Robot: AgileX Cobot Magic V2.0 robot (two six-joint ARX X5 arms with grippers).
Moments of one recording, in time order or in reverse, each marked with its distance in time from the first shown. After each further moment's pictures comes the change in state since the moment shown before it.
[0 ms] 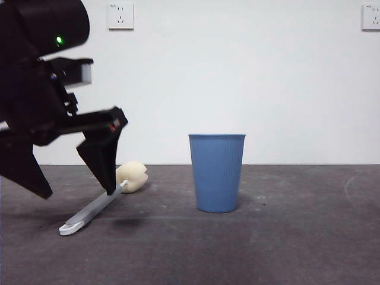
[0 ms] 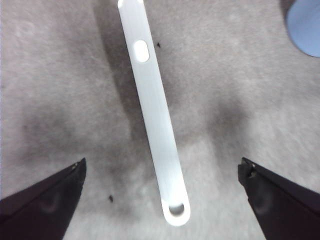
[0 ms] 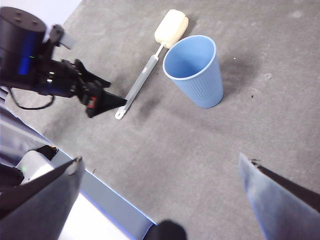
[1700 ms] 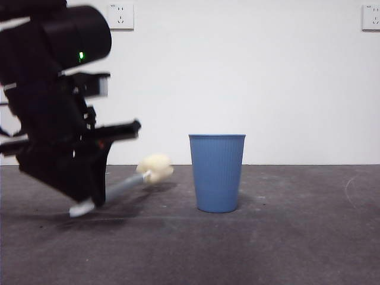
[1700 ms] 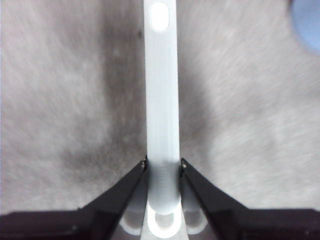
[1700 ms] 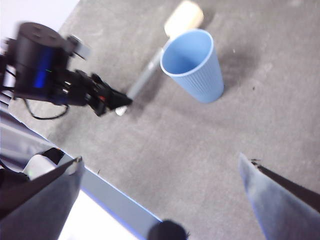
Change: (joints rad) left arm -0.058 0.069 0.032 0.021 -0.025 -0.066; right arm 0.000 0.034 0.000 0.000 0.000 0.053
